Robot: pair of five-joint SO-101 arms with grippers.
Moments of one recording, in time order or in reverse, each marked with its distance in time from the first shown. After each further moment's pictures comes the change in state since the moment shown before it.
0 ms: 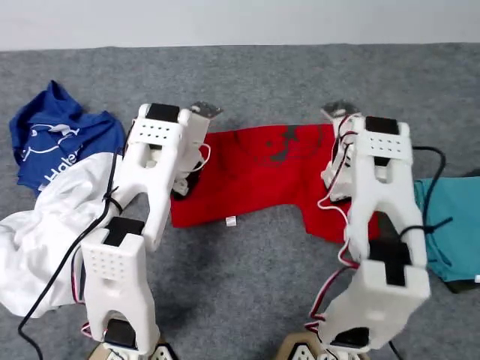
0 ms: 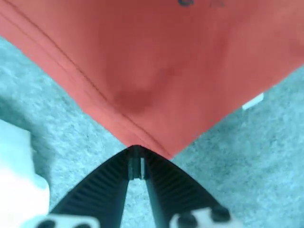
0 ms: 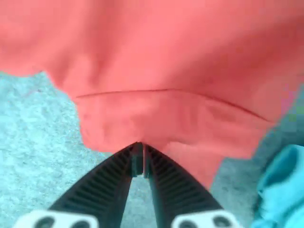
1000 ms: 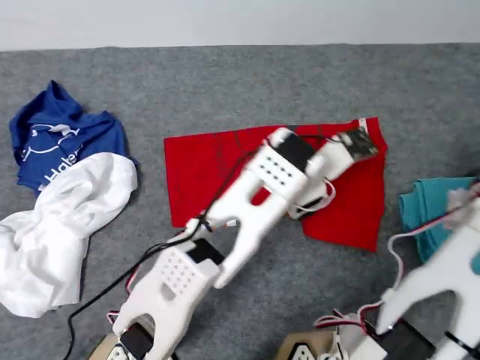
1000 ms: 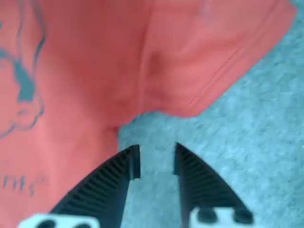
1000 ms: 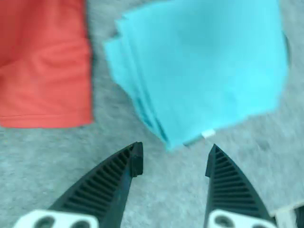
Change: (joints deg) left arm 34.7 15.4 -32.1 0.2 -3.9; right arm 39.4 -29.3 0.4 9.8 4.1
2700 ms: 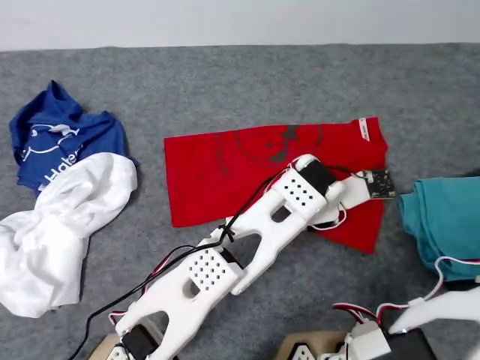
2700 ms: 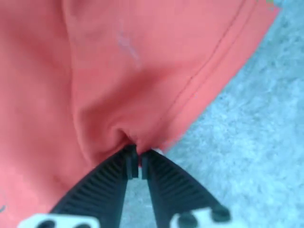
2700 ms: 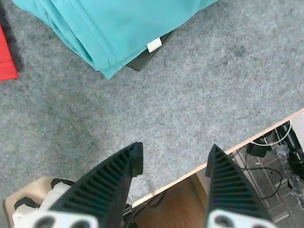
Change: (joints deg) left arm 3.3 16.0 -14.0 -1.3 -10.5; right arm 22.3 -0.2 3.5 4.9 10.9
